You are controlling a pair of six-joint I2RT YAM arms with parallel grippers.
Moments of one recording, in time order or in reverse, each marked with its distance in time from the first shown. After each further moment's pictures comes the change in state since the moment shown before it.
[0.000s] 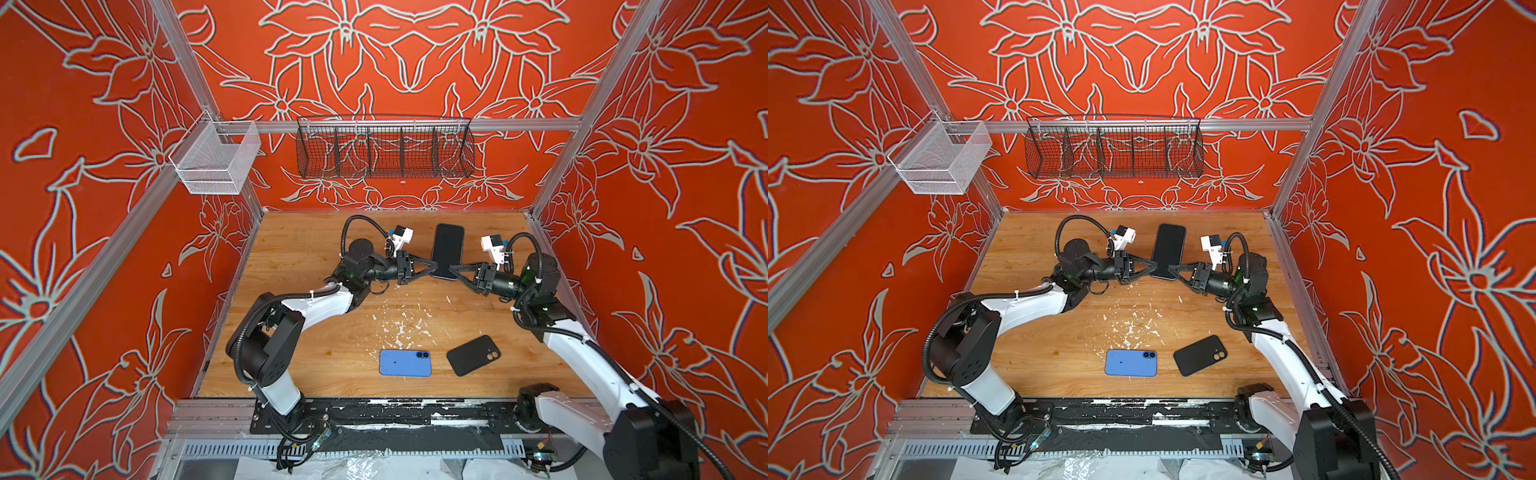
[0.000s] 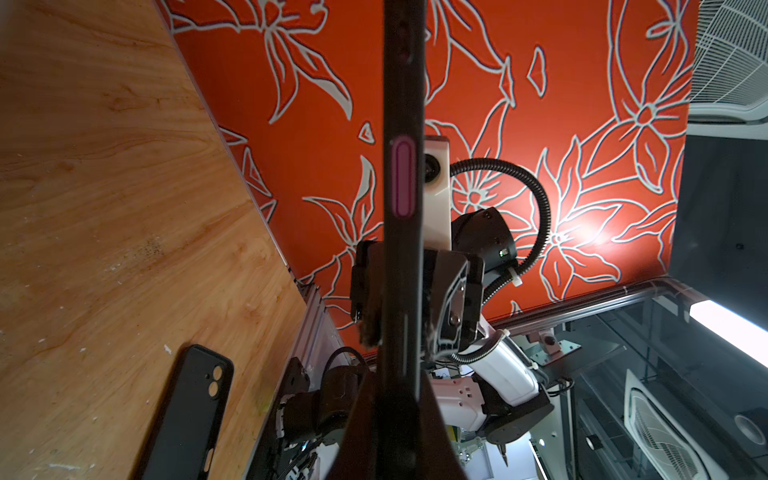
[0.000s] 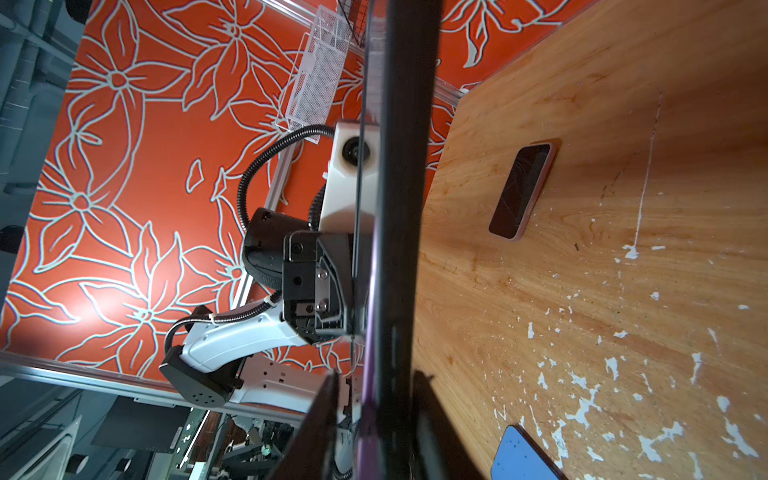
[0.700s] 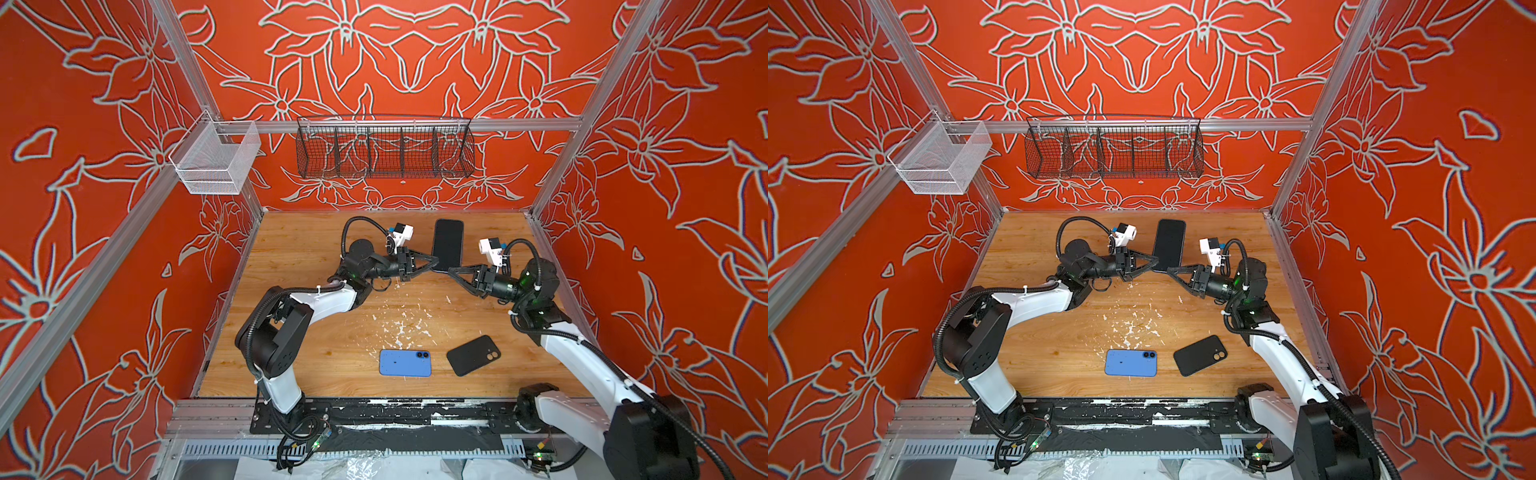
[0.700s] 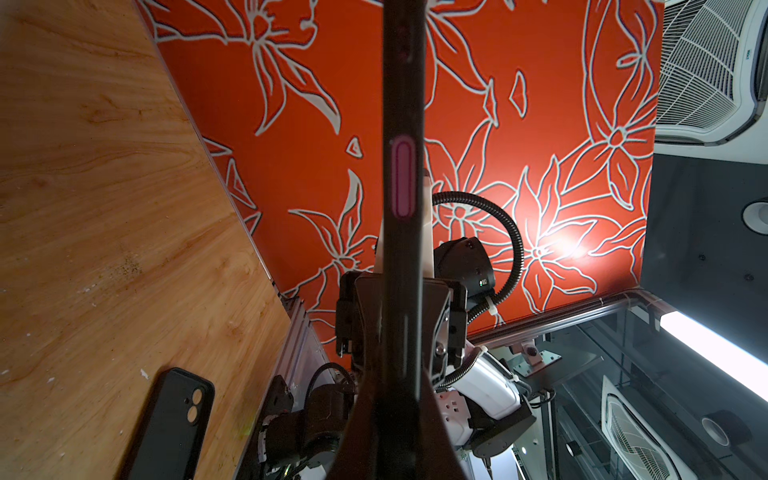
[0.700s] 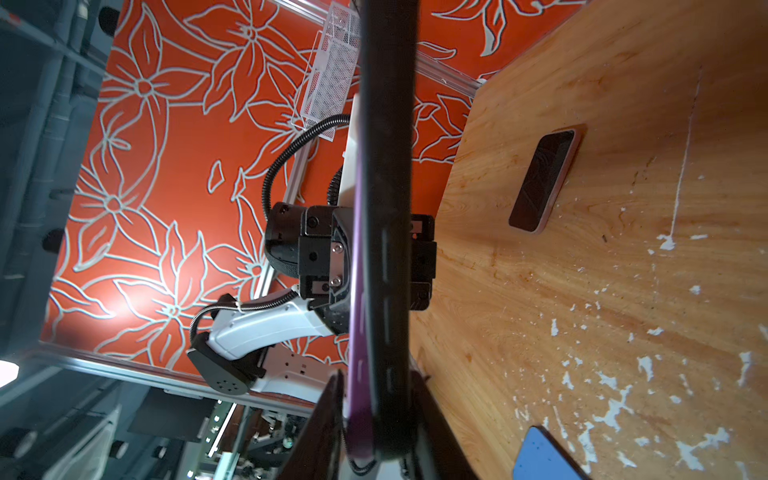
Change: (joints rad) left arm 0.006 0.053 0.017 0.111 -0.012 -0.087; right arm 0.002 0.009 -0.054 0.155 -0.016 0.120
